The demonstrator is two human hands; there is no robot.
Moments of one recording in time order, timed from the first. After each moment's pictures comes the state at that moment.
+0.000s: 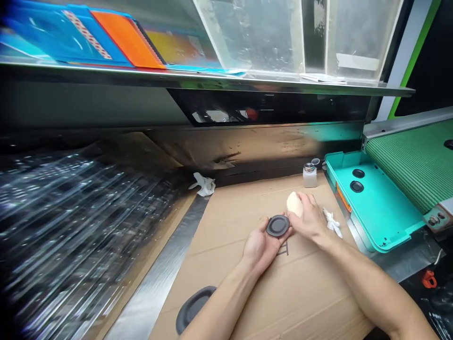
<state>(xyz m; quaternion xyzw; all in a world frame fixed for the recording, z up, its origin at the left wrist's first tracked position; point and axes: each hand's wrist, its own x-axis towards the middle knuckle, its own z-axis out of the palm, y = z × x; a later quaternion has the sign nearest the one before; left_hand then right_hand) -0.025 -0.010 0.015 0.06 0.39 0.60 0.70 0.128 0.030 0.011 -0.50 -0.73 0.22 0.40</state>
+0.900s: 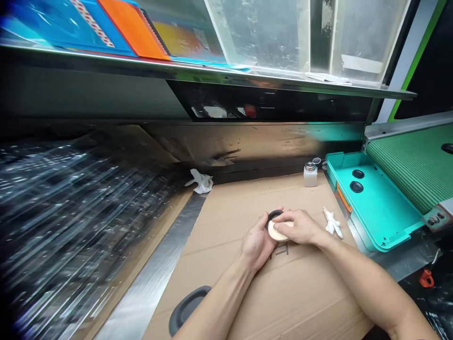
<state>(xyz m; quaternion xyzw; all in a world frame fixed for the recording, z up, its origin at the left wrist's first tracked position) -0.025 -0.010 0.011 0.09 0.36 0.60 0.71 0.119 0.022 0.010 -0.38 -0.74 0.47 0.30</state>
